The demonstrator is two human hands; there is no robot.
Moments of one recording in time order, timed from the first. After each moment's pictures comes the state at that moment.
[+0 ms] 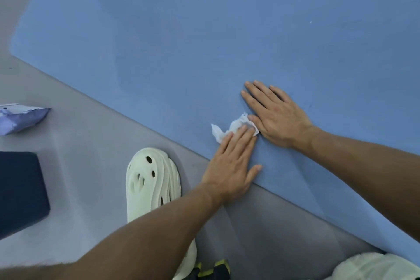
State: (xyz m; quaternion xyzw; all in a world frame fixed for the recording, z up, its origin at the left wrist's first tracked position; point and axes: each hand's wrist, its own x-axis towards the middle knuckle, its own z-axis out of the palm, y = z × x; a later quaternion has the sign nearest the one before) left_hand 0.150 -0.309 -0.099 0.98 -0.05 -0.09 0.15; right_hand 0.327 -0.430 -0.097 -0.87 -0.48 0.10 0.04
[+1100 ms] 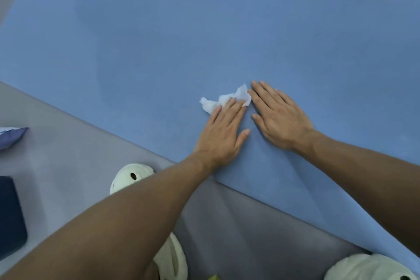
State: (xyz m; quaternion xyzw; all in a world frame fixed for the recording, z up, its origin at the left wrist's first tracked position) left_hand 0.242 -0.287 -0.096 0.98 -0.02 -0.09 0.20; right_hand 0.348 -0.461 -0.099 -0.91 -0.40 0.10 0.04
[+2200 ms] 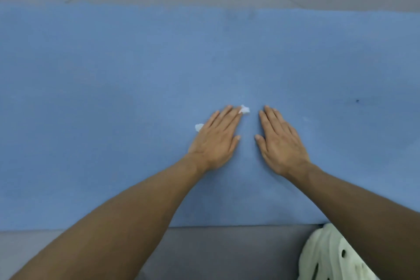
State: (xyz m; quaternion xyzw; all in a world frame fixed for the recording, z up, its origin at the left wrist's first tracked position) left_hand 0.337 -0.389 -0.109 0.94 -0.27 -0.10 0.17; right_hand 0.311 -0.600 -0.093 -0.98 -0.05 0.15 0.07
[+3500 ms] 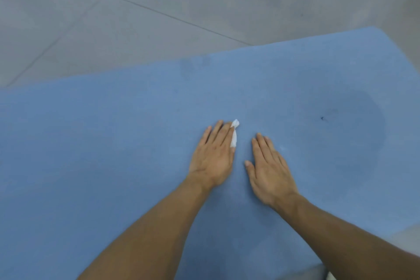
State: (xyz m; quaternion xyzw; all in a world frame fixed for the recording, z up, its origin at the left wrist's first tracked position) left_hand 0.422 -0.444 -0.115 0.93 -0.33 -0.08 0.13; right_hand 0.326 -0.599 -0.098 -0.98 0.12 0.12 0.11
